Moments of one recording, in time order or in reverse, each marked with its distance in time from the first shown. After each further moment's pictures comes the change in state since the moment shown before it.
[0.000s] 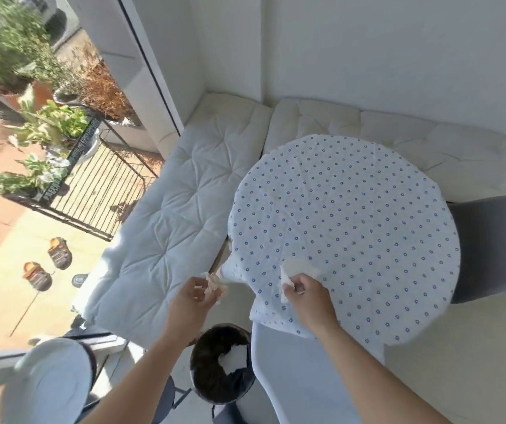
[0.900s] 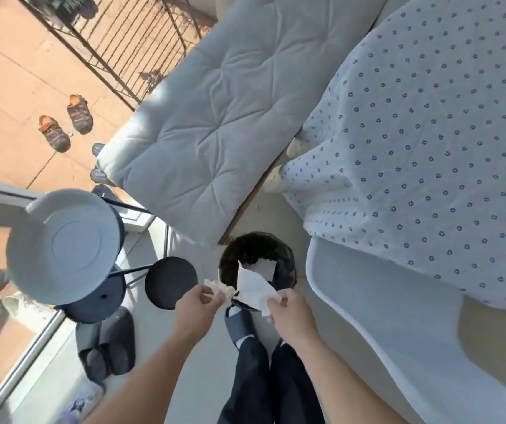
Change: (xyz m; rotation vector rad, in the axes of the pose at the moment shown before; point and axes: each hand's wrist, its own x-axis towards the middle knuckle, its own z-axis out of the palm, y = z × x) left_hand -0.041 -0.341 0.047 -0.086 -0.040 -0.423; right_hand -0.074 0.148 0.302 -0.133 -0.353 0.286
